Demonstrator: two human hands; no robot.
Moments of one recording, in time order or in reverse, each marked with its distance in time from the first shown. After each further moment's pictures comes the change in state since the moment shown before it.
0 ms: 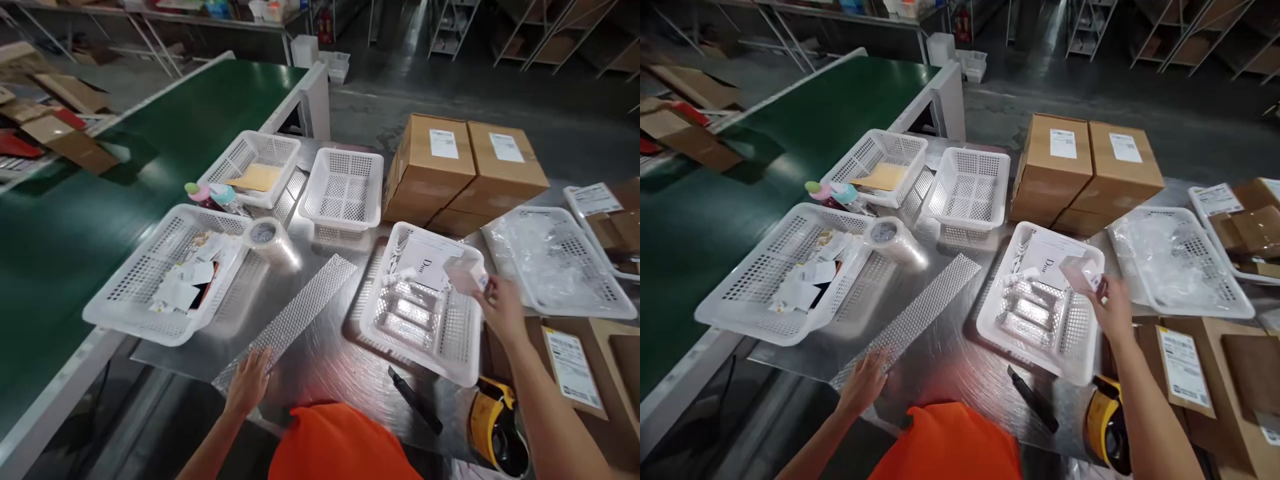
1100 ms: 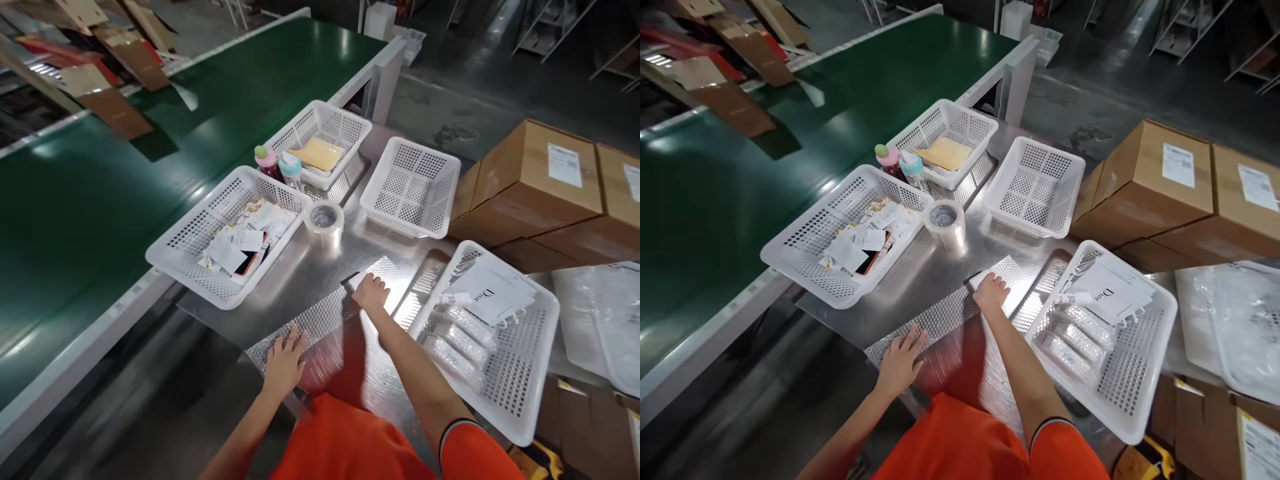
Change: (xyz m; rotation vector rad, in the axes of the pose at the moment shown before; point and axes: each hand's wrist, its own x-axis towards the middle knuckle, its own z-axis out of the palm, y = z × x) left_hand 0.003 0.014 -0.038 -0.208 -0.156 -0.155; right_hand -0.035 -0.324 0.266 -0.360 -0.645 -0.050
